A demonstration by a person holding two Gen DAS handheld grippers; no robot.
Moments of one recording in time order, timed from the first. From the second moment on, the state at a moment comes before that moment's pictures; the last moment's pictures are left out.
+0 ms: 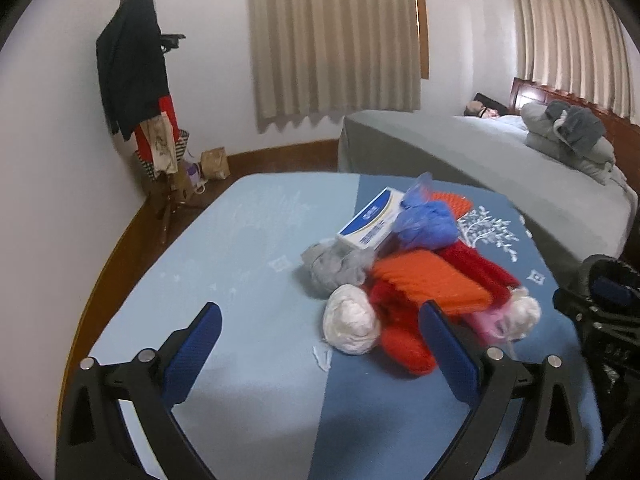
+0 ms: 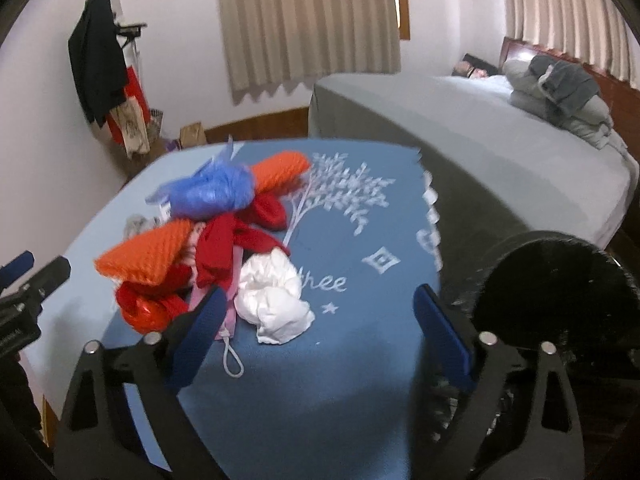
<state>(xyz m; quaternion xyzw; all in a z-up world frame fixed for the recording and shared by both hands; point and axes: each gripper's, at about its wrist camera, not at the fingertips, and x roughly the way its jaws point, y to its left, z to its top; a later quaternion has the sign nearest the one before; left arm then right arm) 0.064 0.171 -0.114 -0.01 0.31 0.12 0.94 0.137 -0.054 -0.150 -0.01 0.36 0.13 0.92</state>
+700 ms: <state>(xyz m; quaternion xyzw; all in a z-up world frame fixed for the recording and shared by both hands) 0.103 0.179 -0.161 -0.02 0.36 0.10 0.93 0.168 -0.020 -0.187 -0.02 0.42 0.23 0.88</state>
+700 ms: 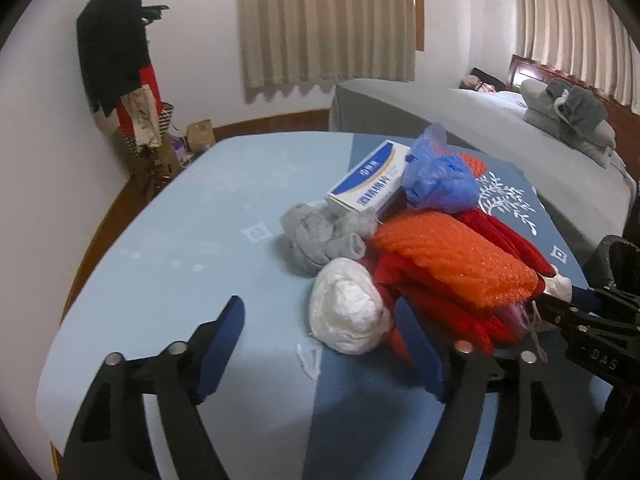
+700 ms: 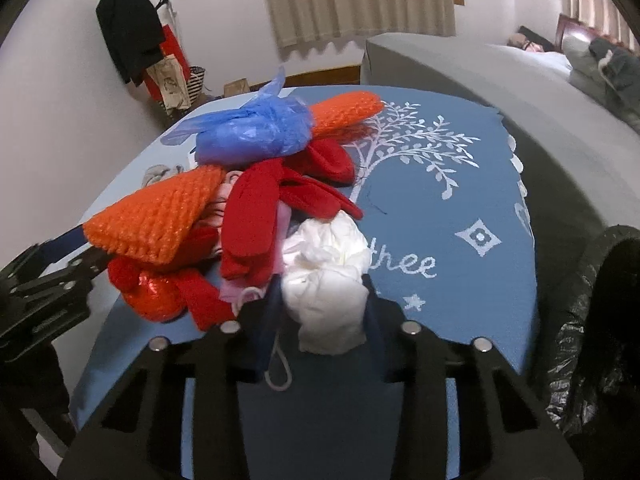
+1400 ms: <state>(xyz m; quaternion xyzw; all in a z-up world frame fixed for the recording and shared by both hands) 0.084 0.184 -0.135 -0.05 0.34 0.08 0.94 0.125 -0.065 -0.137 0.01 0.37 0.21 0.90</state>
